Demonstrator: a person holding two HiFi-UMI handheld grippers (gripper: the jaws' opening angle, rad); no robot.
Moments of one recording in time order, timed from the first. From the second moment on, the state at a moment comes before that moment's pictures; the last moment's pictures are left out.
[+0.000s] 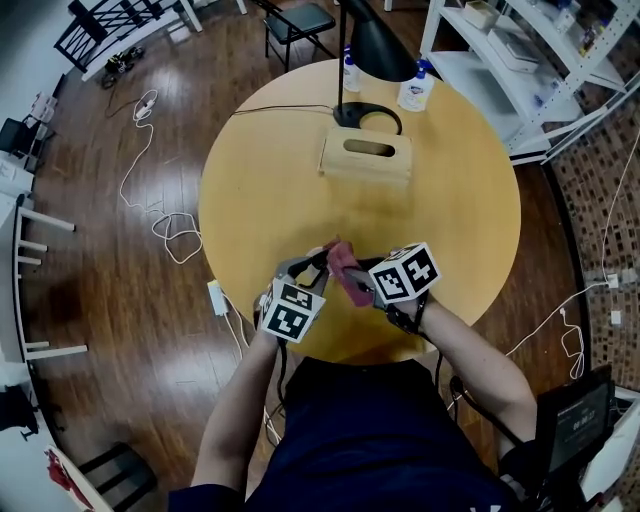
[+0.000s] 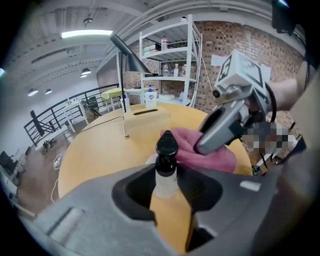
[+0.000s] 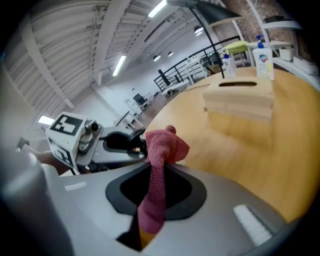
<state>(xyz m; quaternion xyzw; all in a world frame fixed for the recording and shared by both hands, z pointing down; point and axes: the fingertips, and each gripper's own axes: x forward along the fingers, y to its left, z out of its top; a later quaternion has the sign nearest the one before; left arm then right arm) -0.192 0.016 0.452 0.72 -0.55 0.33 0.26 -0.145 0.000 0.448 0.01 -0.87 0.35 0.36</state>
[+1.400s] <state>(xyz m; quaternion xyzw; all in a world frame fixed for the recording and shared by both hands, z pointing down) -0.186 0.020 0.407 0.77 -0.42 0.44 0.16 -0.154 -0.018 0.448 0.04 -0.86 0.39 0.33</state>
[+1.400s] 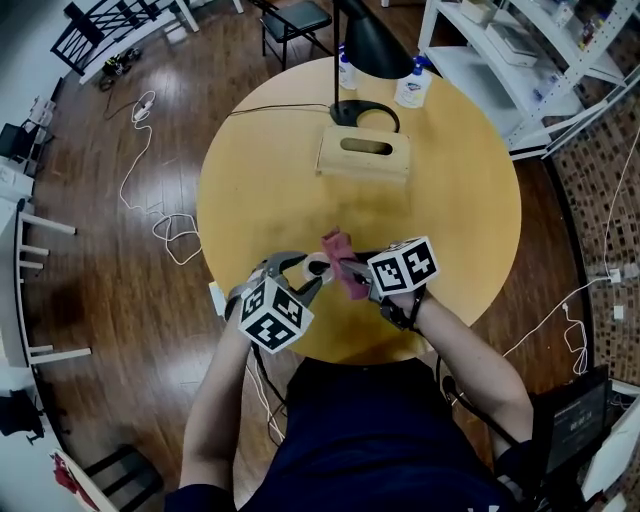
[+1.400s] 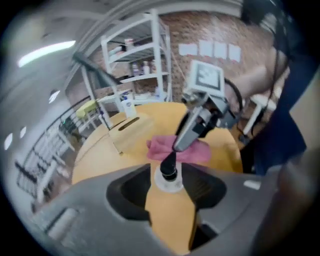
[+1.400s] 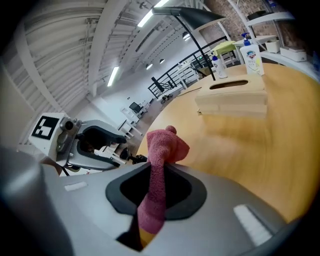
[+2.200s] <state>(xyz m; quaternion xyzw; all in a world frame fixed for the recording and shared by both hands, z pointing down) -0.197 0.037 0.413 0.67 -0.07 0.74 -0.08 -0.180 -0.020 0.432 0.03 -0.87 0.39 0.32</state>
